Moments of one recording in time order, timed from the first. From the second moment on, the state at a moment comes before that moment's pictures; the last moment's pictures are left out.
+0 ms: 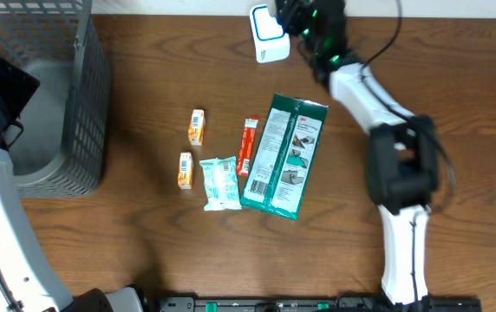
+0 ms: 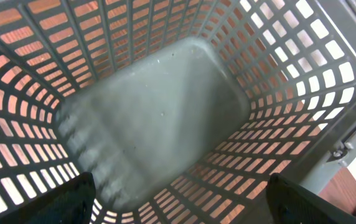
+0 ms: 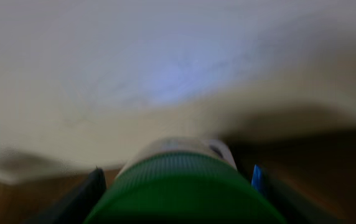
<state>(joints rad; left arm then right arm) 0.43 1.46 1.75 -1.13 -0.11 -0.56 0.26 2.25 1.89 0.01 -0.11 0.58</state>
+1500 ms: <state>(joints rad) 0.43 1.46 1.75 -1.13 -0.11 -0.56 -0.53 1.93 1.38 -0.75 0.04 0.23</state>
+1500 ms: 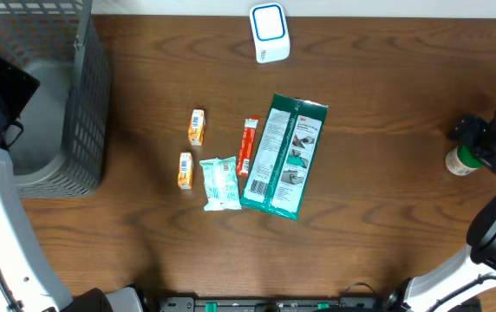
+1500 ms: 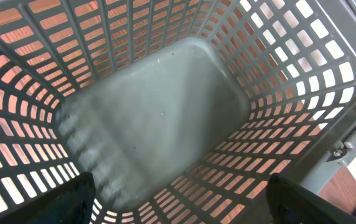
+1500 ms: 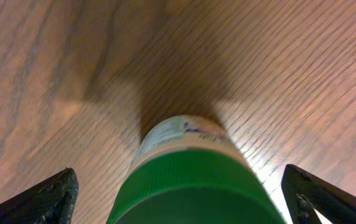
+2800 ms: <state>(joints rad) 0.43 1.46 1.75 -1.13 -0.11 -0.56 0.42 1.91 1.31 -0.58 -0.26 0.24</state>
